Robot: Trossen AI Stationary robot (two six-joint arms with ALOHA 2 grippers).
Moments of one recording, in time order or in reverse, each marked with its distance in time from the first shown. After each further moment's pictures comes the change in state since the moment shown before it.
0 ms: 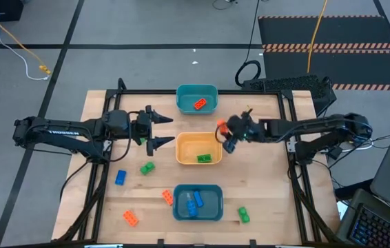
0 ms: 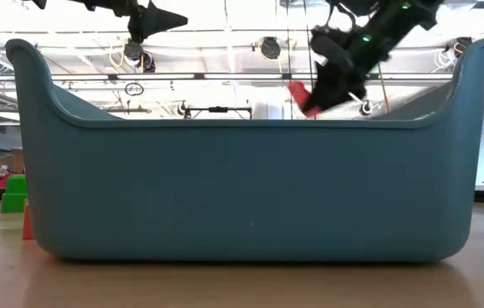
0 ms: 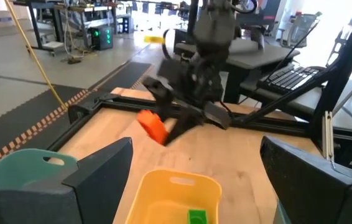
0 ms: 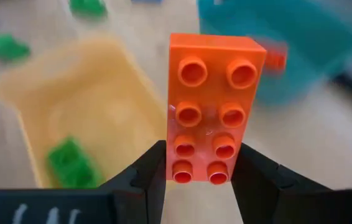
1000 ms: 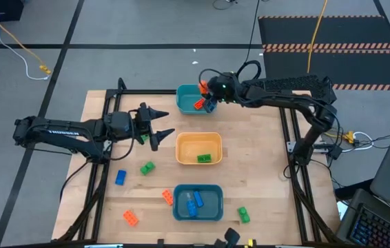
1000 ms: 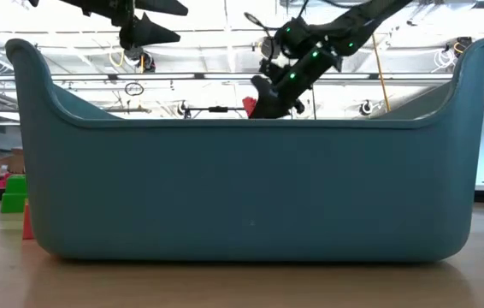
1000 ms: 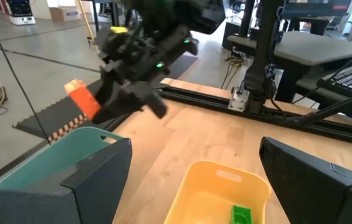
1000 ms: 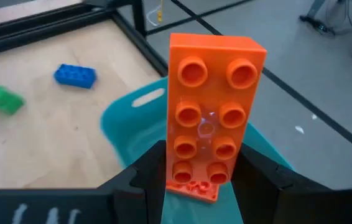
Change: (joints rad) left arm -0.014 0.000 0.000 -0.056 -0.234 -0.018; right arm -0.431 0.430 0.403 0.198 -0.263 -0.297
